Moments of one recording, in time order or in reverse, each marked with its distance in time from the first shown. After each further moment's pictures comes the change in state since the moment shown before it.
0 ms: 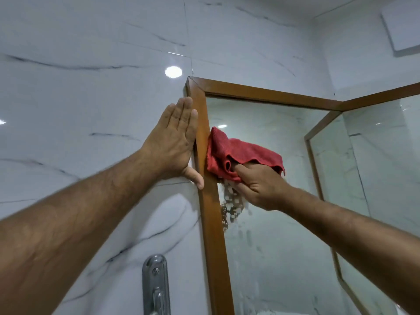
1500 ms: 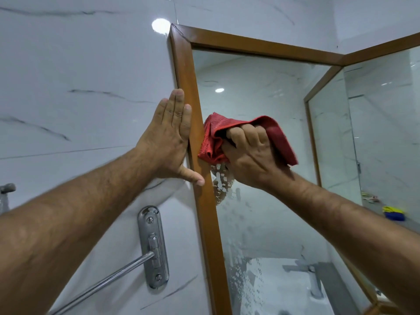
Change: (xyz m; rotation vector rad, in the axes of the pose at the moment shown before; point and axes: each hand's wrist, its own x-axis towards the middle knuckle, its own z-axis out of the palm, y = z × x) left_hand -0.050 0.052 0.010 -0.078 -0.162 -0.002; right_hand -0.033 -0.028 0.023 -0.571 0.428 -0.162
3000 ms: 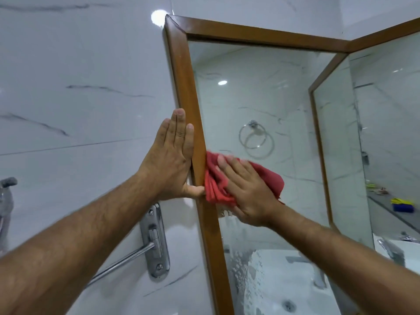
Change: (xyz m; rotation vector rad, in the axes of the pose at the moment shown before) left_hand -0.028 0.026 0.038 -0.074 0.064 0.069; right_hand -0.094 -0.040 -0.001 0.507 -0.352 0.036
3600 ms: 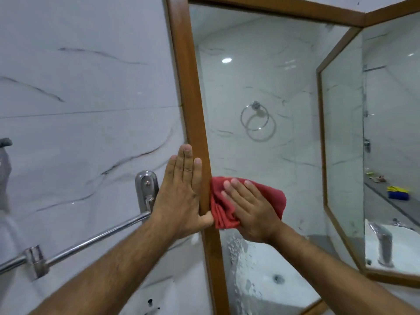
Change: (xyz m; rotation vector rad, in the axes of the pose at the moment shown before) left_hand -0.077 0.090 0.048 -0.162 -0.093 -0.112; right_hand -0.093 -0.039 0.039 -0.019 0.031 -0.079
